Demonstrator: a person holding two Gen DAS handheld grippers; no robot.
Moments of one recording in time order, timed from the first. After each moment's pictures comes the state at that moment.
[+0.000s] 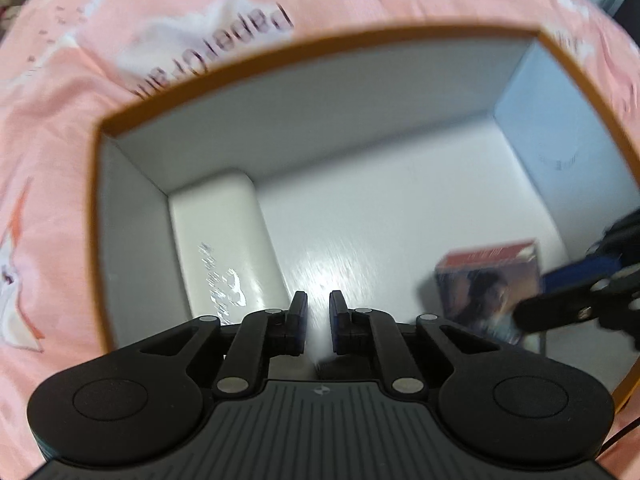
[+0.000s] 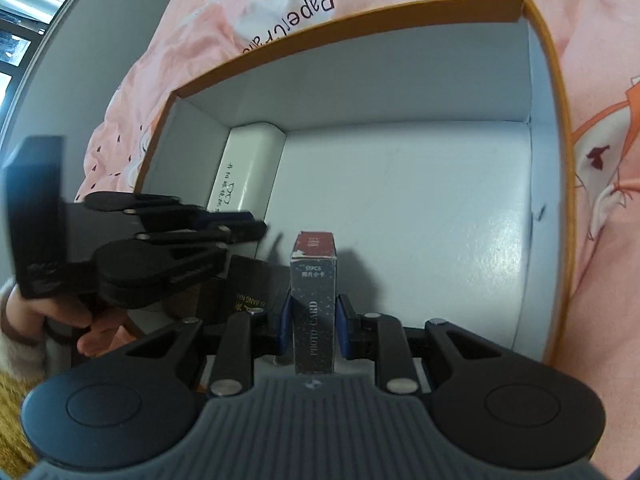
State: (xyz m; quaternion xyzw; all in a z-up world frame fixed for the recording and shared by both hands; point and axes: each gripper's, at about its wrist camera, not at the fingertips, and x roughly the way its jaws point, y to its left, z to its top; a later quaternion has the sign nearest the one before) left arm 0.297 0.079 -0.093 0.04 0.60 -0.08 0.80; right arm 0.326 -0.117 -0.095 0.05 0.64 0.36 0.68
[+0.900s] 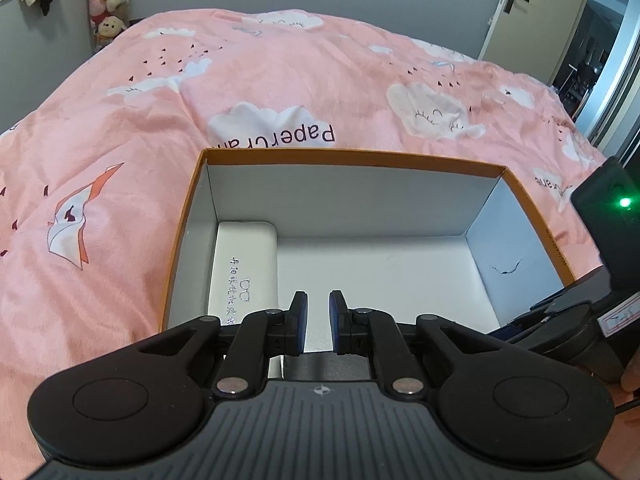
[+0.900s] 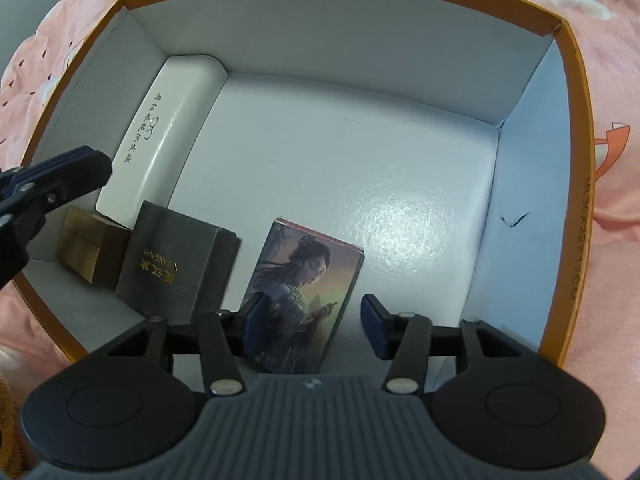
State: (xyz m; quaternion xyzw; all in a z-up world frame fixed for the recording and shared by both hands) left arm 0.218 0.071 -0.062 -0.08 0.43 -0.01 0.90; right arm 0.306 -0.088 -0.109 -0.15 0.63 0.29 0.70
